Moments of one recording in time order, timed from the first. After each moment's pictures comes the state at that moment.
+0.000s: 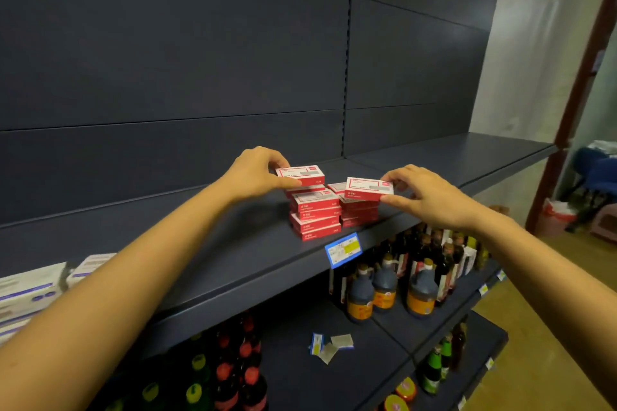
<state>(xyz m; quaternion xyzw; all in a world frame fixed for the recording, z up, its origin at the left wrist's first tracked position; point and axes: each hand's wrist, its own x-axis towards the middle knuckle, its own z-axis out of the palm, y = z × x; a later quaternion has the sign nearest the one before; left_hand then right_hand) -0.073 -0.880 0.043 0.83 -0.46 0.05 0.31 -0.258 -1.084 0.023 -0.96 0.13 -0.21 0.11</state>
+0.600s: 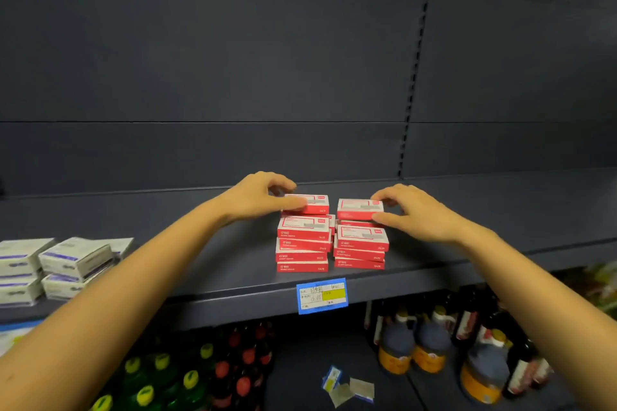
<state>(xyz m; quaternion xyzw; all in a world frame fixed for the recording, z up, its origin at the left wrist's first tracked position) -0.068 -0.923 0.027 0.89 -0.32 0.02 0.32 -0.157 -1.178 0.019 -0.98 -0.04 -0.10 0.15</state>
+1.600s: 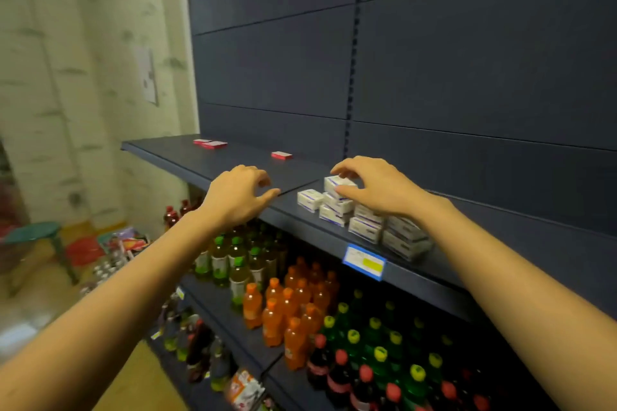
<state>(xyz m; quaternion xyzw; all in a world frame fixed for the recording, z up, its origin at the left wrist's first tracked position) -0.262 -0.571 0.021 0.95 0.16 0.28 0.02 -0.135 -0.770 0.053 -0.83 -0.52 -0.10 0.19</state>
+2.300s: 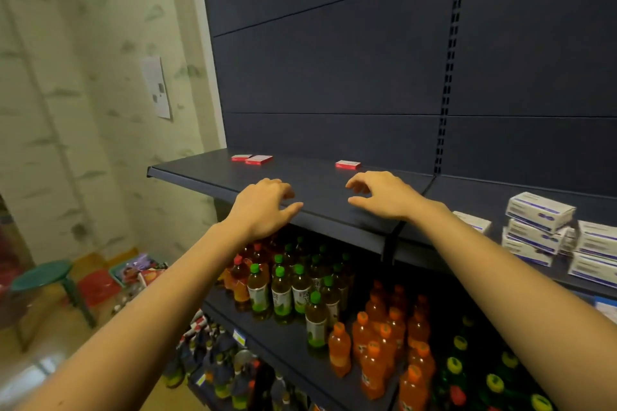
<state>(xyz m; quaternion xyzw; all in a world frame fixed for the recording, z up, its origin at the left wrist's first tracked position) -0.252 -0.307 0.010 0.97 0.09 0.23 0.01 -0.122 -0.491 0.018 -0.88 -0.43 -0.05 0.20</state>
